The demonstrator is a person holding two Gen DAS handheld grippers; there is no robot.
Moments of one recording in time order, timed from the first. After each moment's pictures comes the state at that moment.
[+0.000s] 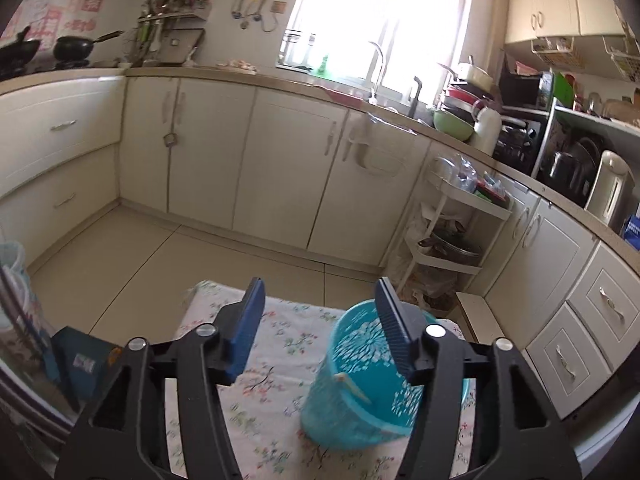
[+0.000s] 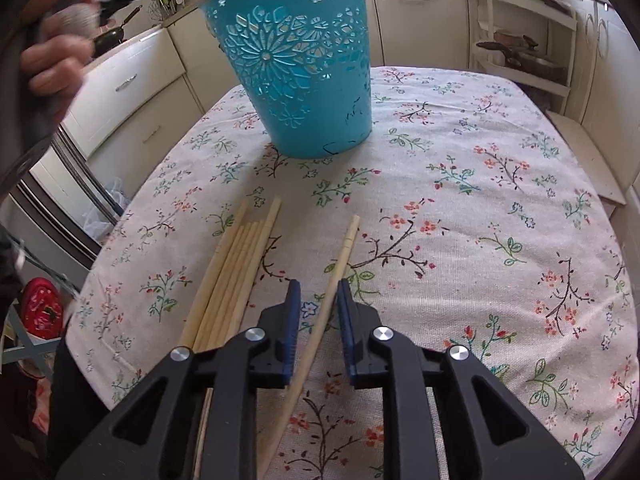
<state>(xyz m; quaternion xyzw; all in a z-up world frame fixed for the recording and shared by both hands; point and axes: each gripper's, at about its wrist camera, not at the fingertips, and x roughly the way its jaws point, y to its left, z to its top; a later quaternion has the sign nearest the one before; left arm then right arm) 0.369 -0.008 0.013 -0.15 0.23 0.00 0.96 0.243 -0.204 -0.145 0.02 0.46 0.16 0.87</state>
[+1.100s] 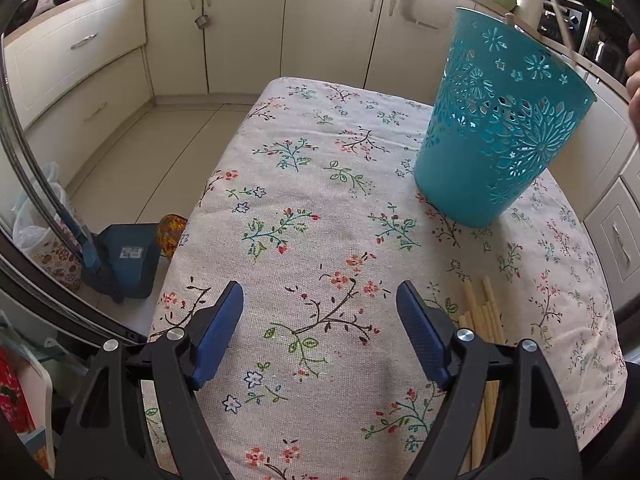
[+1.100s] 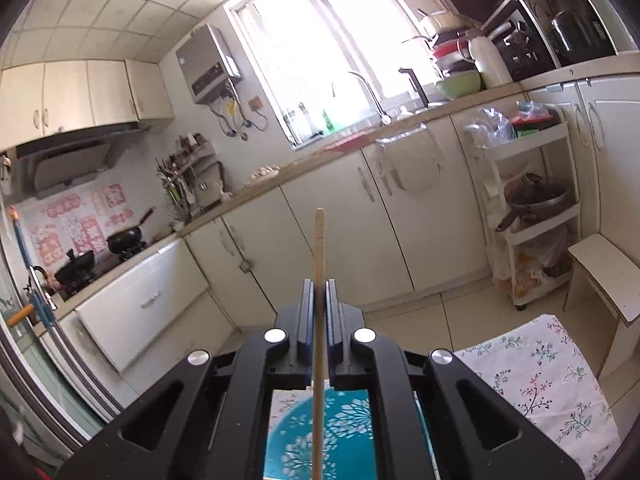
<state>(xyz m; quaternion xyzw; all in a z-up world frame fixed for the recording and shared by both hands) 0.304 0.012 -0.151 -0.09 0.44 0.04 0.89 0.395 -0.206 0.026 0.19 0.18 0.15 0.95</state>
